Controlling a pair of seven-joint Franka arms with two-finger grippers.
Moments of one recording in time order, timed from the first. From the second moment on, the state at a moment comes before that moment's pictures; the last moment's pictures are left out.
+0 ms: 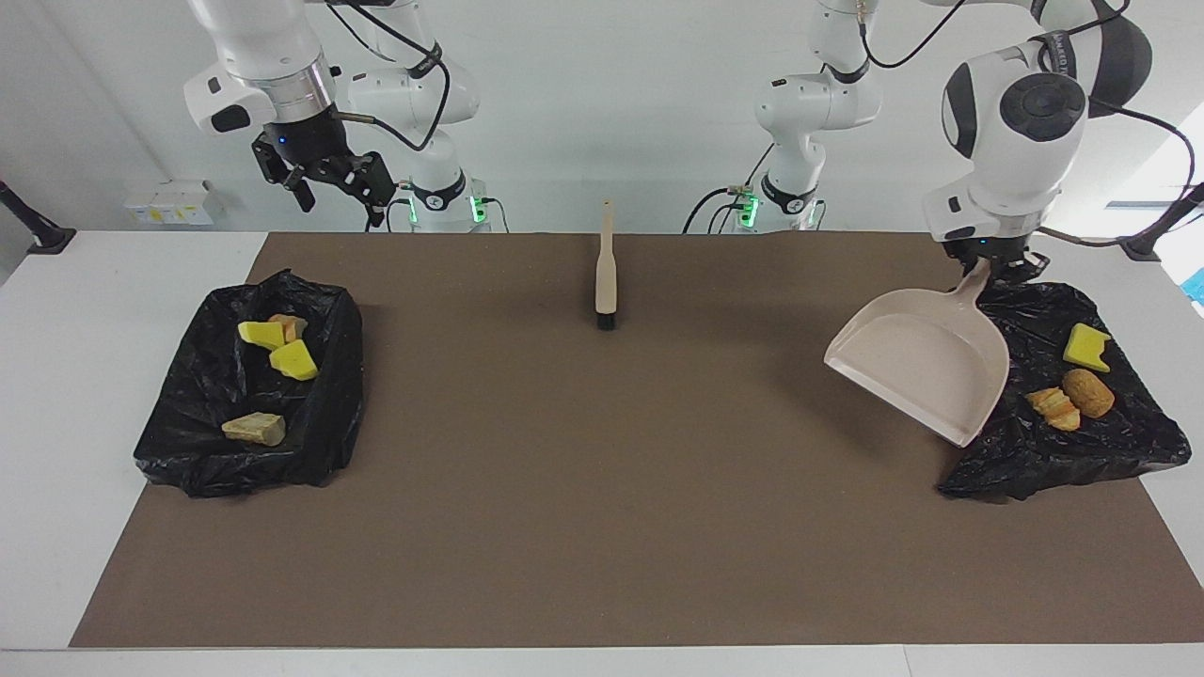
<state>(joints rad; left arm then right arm) -0.02 -0.07 -0.09 -1.88 0.35 1.63 0.66 0.10 -0.03 -0.01 -1.50 -0.04 1.41 0.34</state>
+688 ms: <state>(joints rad) -0.36 -0.07 -0.09 -1.87 0.09 1.69 -0.05 0.07 -0.04 -0.02 -1.50 -0.04 1.41 0.34</state>
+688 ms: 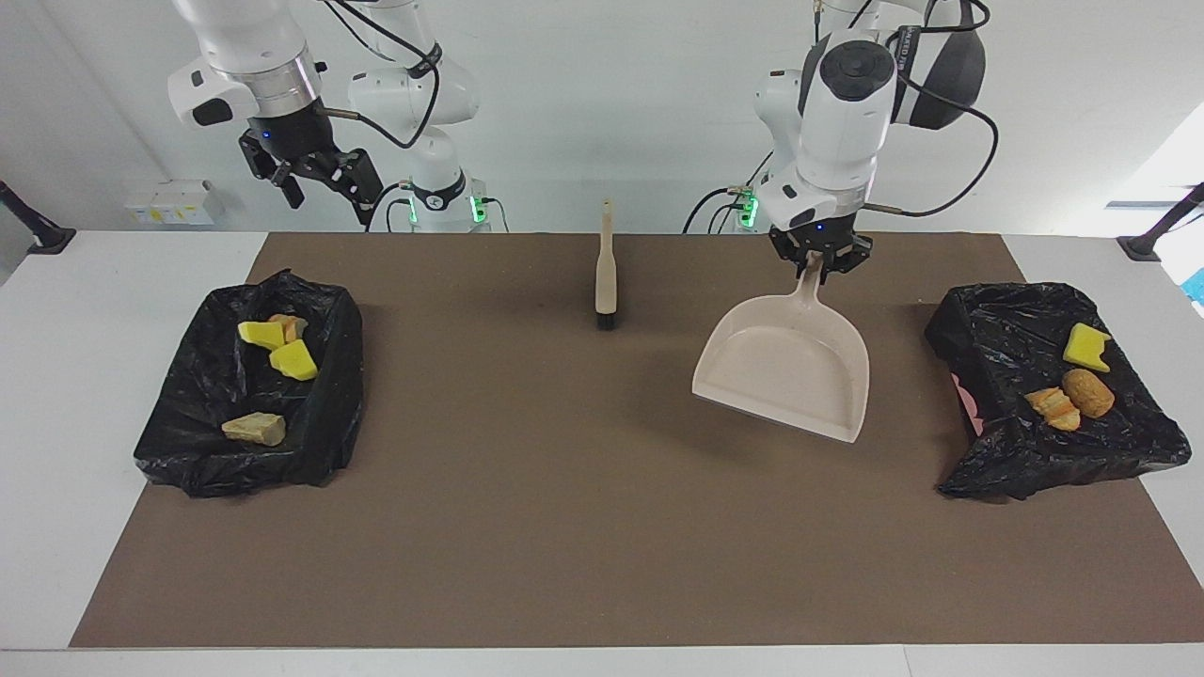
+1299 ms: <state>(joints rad) -0.59 0.33 -0.09 -1.61 0.02 1.88 -0.52 0.07 -0.04 -0.01 -1.50 -0.01 1.42 0.30</state>
